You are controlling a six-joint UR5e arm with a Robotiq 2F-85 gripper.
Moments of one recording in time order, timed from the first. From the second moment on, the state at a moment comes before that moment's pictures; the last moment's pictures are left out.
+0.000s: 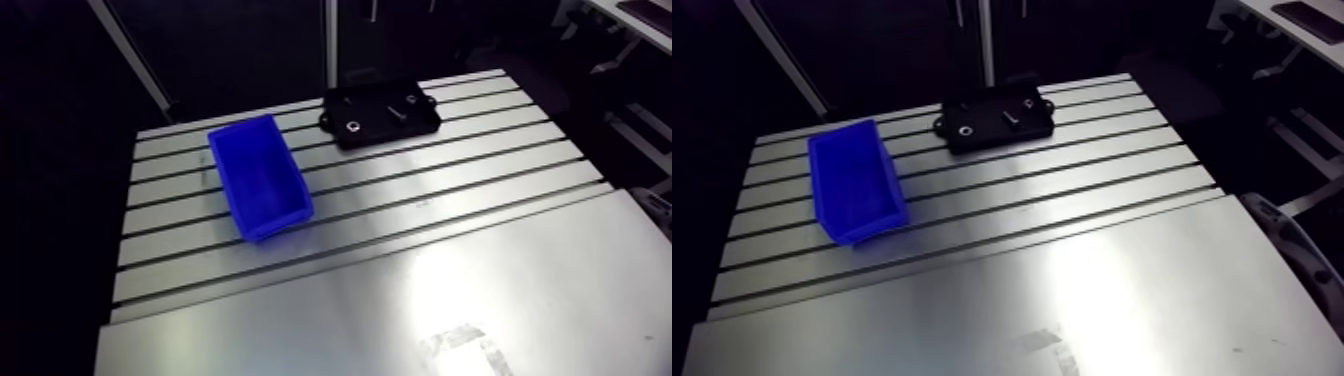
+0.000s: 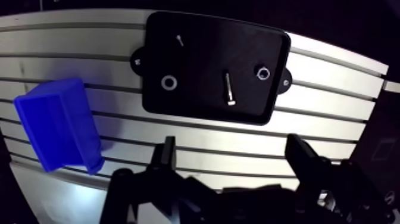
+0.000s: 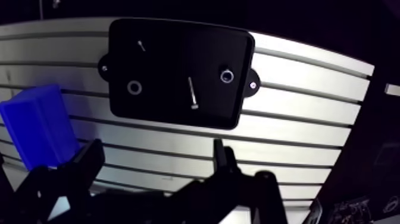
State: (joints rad) arm -0.28 -1.03 1.26 -1.68 -1.60 -1.99
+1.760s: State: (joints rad) arm -0.29 -0.93 1.49 -1.99 -1.66 -2.18
